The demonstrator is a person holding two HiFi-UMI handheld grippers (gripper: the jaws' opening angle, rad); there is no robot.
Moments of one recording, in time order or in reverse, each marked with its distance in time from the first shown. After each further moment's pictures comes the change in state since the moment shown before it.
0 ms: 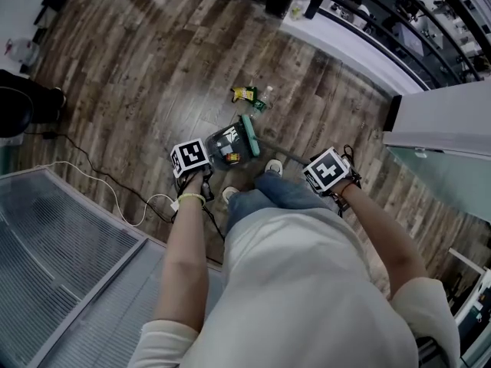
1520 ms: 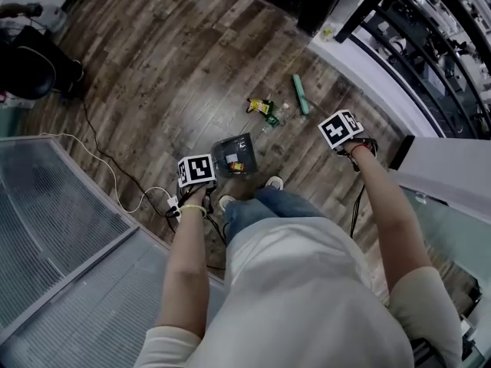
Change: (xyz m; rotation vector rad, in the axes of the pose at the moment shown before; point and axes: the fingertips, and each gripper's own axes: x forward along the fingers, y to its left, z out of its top) left arm -0.001 -0.009 0.009 -0.004 0.002 0.012; right arm 0.000 -0.206 0.143 -0.184 0.027 -0.369
